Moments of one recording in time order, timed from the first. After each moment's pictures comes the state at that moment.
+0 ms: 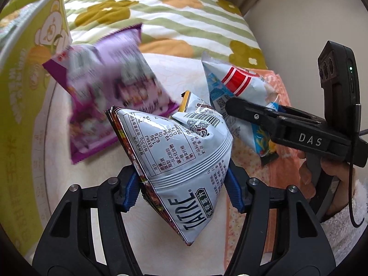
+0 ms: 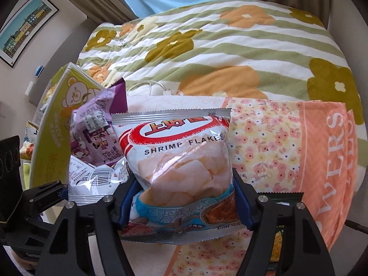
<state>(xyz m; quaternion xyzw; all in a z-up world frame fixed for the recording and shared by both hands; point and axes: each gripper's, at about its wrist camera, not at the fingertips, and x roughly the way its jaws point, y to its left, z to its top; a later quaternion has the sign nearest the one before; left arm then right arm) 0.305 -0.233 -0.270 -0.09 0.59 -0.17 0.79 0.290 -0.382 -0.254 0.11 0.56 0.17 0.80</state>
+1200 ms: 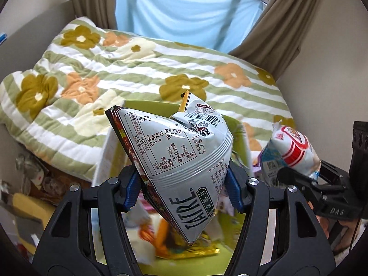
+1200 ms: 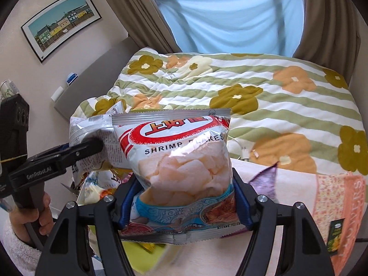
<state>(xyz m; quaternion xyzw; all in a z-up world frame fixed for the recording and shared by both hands) 0.357 0.083 -0.105 -0.08 0.46 -0.09 0.88 0.301 -0.138 -0.114 0.09 0.47 0.20 0.86</state>
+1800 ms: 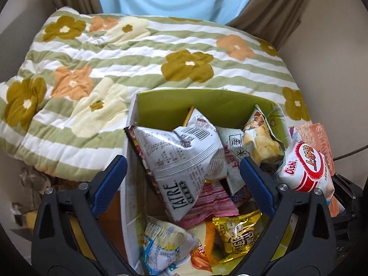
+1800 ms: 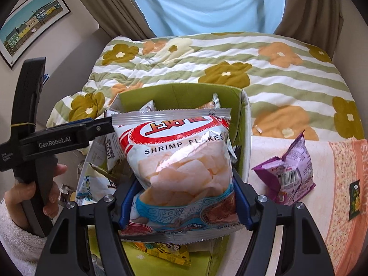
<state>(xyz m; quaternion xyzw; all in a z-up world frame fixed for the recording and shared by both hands) 0.418 0.119 -0.163 -0.02 0.53 -0.12 0.84 0.299 -0.072 -0.149 0.09 0.52 0.12 0.84</state>
